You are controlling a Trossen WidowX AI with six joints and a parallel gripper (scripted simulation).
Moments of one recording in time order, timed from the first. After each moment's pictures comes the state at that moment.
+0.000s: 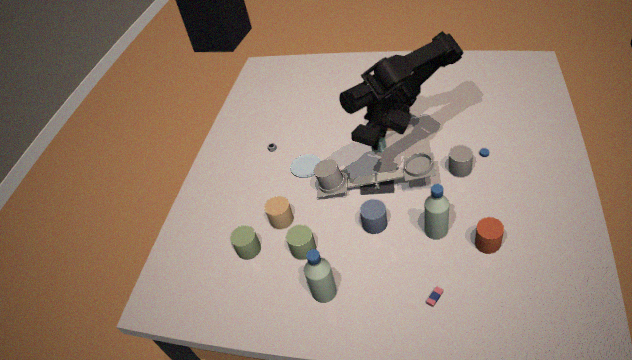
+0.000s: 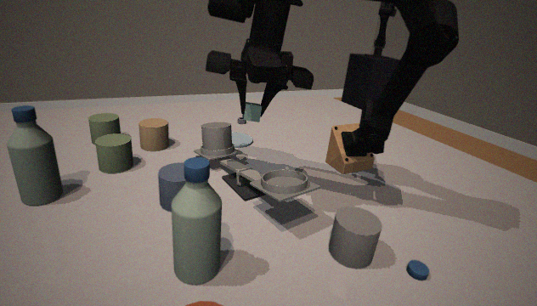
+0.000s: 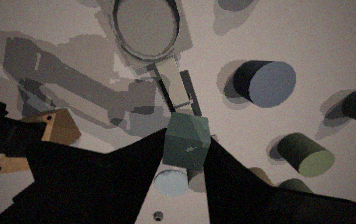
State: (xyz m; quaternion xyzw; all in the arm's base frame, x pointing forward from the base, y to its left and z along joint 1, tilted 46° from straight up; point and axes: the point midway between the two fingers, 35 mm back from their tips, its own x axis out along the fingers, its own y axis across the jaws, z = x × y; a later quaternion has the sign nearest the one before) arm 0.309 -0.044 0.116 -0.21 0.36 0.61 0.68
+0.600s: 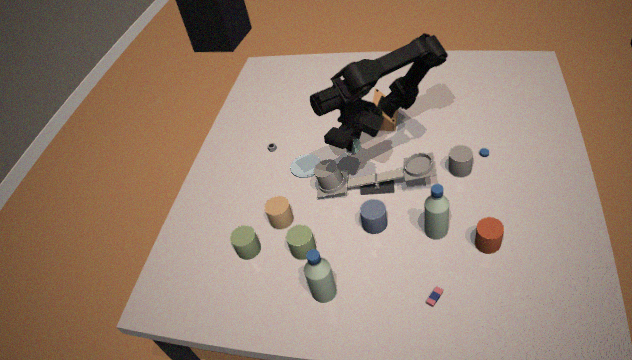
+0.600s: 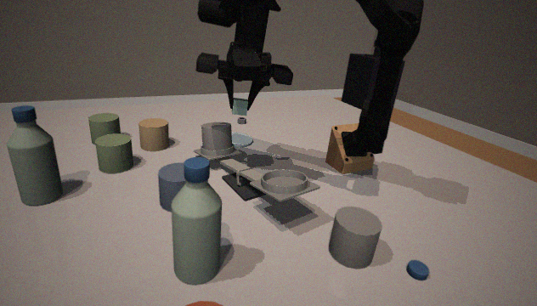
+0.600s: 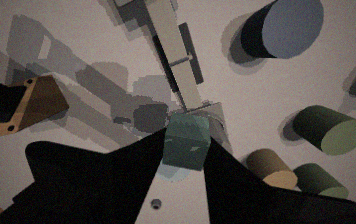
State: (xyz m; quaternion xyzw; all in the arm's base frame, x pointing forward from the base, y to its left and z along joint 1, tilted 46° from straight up) arm 0.311 -0.086 0.056 -0.21 0.37 0.61 0.67
